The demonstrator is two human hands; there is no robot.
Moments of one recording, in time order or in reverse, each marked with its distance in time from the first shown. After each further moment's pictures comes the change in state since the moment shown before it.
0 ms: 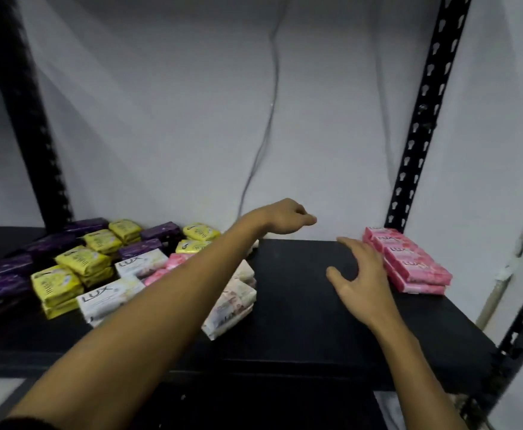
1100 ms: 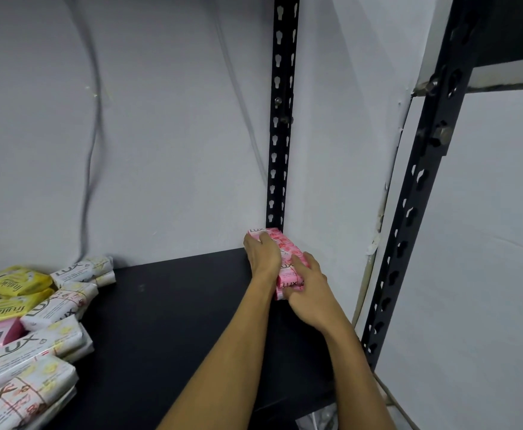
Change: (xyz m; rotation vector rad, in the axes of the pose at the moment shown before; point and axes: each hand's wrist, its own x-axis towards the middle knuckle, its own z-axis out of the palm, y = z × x) left_hand 0.173 0.113 0.221 -1.066 0.351 -0.256; right_hand 0.037 0.125 -0.081 -0.093 -0.078 0.344
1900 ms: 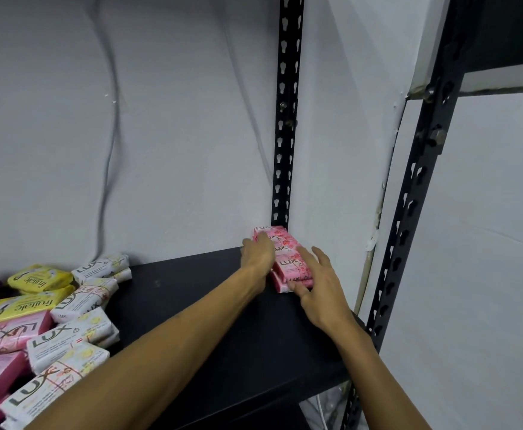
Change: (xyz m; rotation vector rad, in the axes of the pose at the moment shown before) left_hand -0.014 0.011 -0.046 0.057 -0.125 -0.109; right_hand -0.024 -0.005 0.006 -0.082 0.172 -0.115
